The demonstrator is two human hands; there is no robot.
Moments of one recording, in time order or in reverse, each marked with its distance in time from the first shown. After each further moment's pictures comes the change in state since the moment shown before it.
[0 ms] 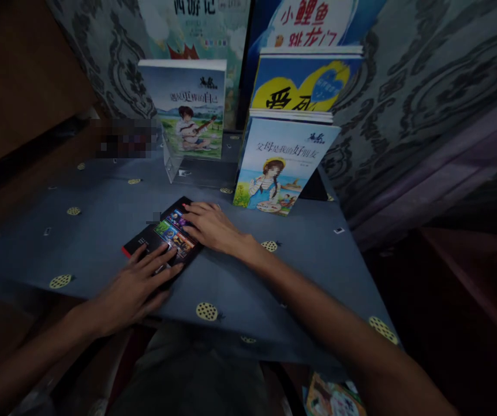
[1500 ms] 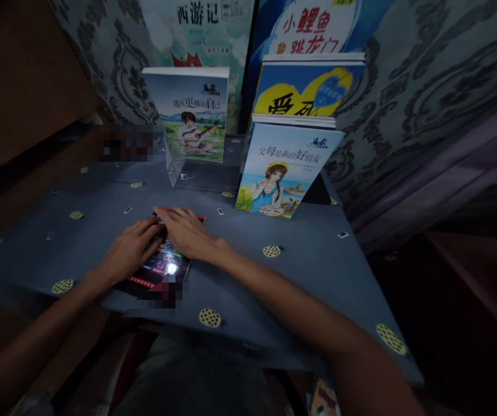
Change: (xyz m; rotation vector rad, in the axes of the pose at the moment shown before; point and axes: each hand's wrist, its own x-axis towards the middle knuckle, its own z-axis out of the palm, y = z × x) left_hand 0.036 -0.072 0.011 0.003 0.174 -0.277; right_hand 0.037 -0.033 0.025 0.085 0.075 -0.087
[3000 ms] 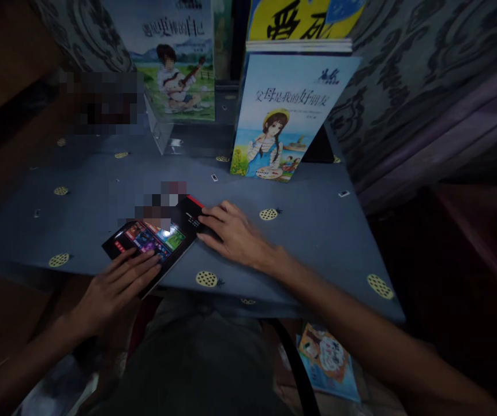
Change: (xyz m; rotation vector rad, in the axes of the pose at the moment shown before) left_hand -0.101 0.055 -0.025 -0.056 0.064 0.439; right_hand -0.125 0.011 -0.014 0.017 0.159 0.026
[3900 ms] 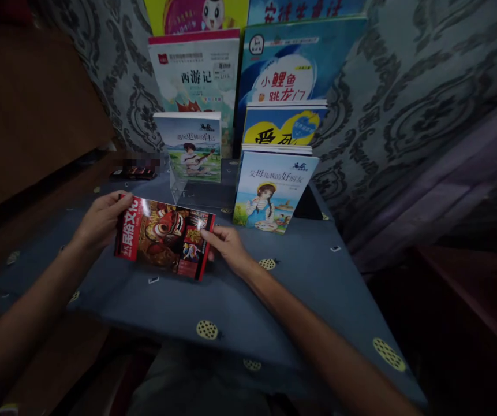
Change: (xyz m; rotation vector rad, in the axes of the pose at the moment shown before) left_hand 0.125 -0.125 -0.054 -1.177 0.594 -0.990; right_hand 0.062 0.013 -0.003 1.139 0.184 0.506
